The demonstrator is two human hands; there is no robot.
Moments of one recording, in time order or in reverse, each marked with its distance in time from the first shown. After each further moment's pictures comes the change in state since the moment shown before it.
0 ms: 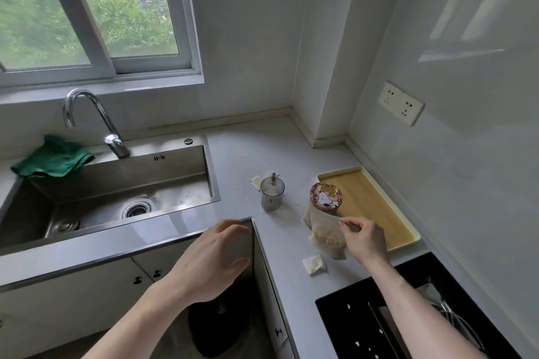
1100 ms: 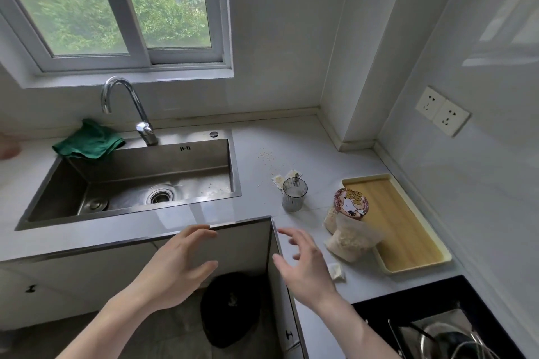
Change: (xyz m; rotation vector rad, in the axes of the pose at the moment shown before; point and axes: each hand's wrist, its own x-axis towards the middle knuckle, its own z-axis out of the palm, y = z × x) left_hand -0.033 -0.082 -0.010 -0.068 0.104 -0.181; right_hand -0.098 -0.101 0.082 0.137 -0.432 -0.295
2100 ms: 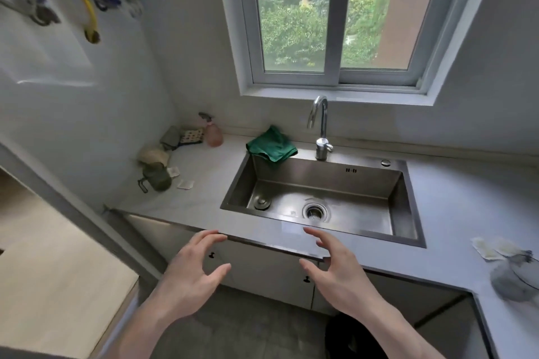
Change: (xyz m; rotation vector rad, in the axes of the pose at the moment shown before) left_hand -0.165 -0.257 -0.184 -0.030 0.373 -0.449; right_hand 0.062 -0.217 0.273 -0.030 -0.459 -0.247
